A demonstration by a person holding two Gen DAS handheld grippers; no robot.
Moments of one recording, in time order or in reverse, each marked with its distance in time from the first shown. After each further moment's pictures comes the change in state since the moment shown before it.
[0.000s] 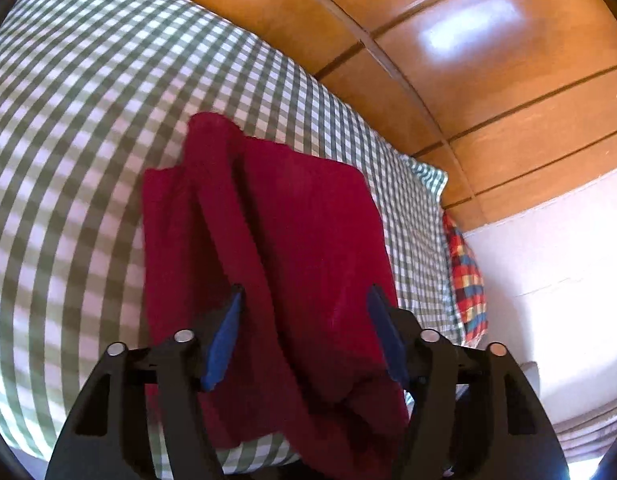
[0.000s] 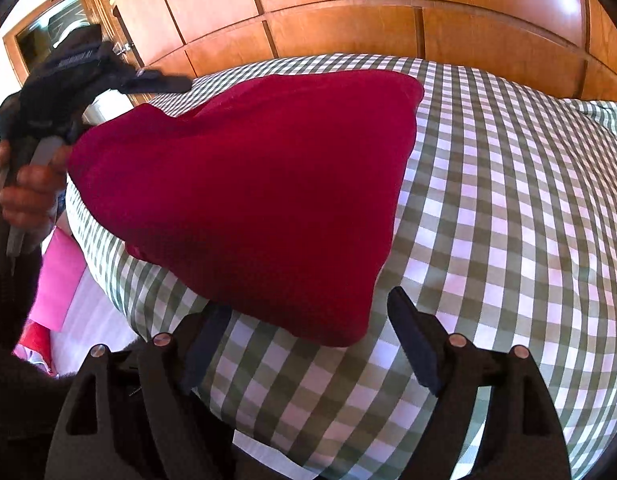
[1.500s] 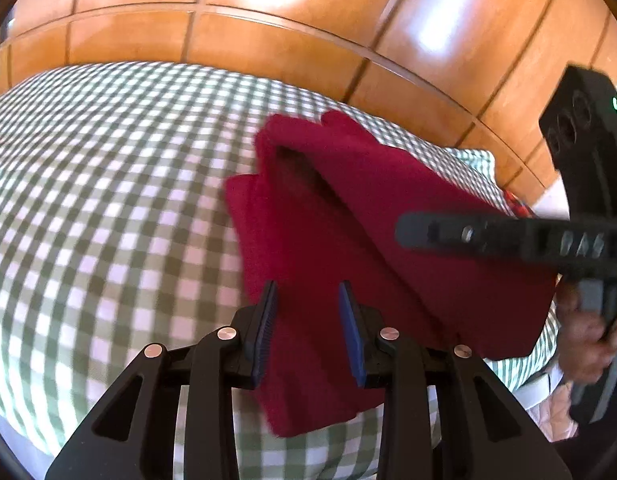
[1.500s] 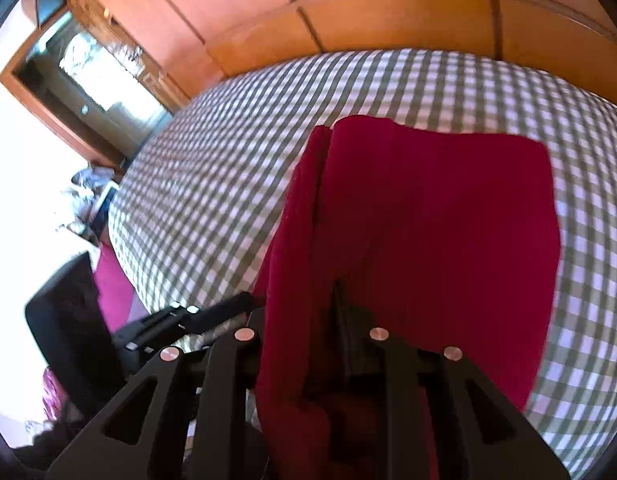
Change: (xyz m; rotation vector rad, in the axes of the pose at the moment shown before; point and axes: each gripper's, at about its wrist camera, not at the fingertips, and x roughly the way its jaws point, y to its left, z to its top) left arm -0.028 0.016 -0.068 0.237 -0.221 0.287; right arm 0.038 0.078 0.128 0.064 0.166 0.180
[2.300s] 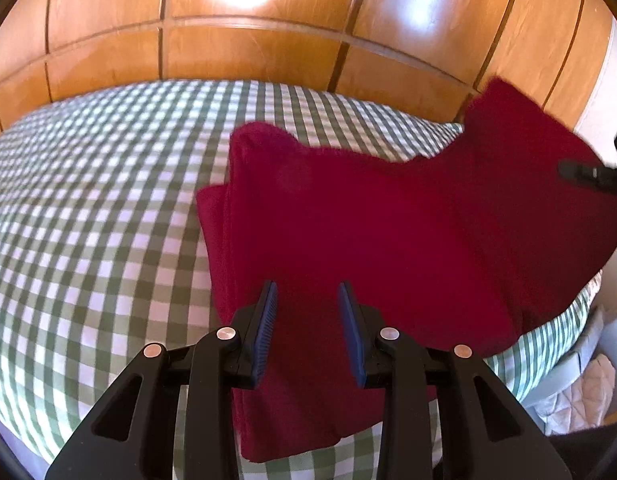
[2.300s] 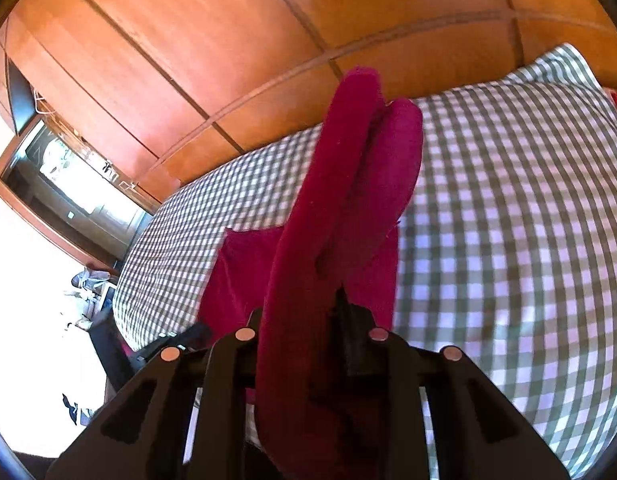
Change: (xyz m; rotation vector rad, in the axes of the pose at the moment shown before) left arm 0.031 -0.037 0.006 0.152 0.026 0.056; right arm -0.161 -0.122 -0.027 0.290 -0.297 -0.031
